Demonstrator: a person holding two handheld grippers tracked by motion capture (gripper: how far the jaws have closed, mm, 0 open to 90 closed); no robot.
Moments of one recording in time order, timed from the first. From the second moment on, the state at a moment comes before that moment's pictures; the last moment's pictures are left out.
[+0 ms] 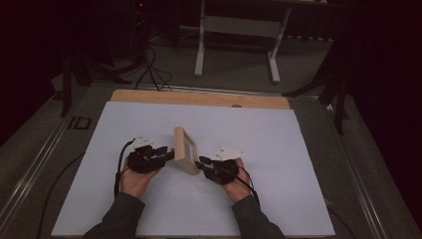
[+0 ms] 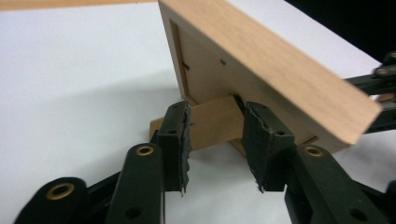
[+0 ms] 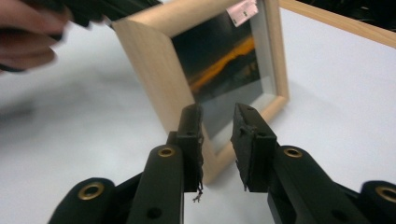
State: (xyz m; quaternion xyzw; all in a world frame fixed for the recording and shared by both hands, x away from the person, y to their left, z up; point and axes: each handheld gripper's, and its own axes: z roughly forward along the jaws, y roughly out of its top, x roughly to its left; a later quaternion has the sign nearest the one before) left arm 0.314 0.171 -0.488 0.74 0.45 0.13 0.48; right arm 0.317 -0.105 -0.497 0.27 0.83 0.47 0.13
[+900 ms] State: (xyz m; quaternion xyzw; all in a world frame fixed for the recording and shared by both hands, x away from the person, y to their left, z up) left arm 0.298 0.166 -0.455 0.73 0.44 0.15 0.50; right arm 0.320 -0.118 -0.493 0.29 0.82 0.47 0.16
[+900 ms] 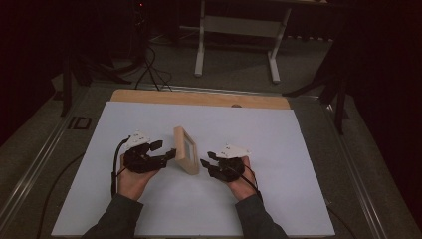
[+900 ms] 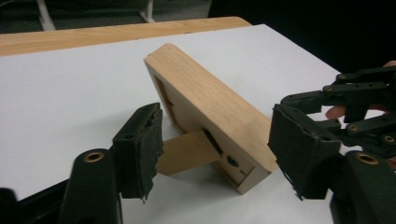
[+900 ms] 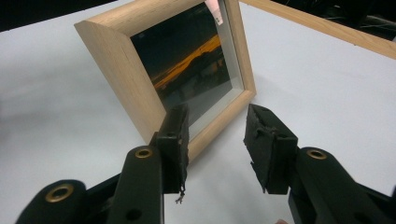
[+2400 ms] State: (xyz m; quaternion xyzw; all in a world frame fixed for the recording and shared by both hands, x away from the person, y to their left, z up) left arm 0.310 0.121 -0.478 0.73 0.48 0.13 0.46; right arm 0.323 -0.132 -0.483 0.31 0.80 0.48 0.17
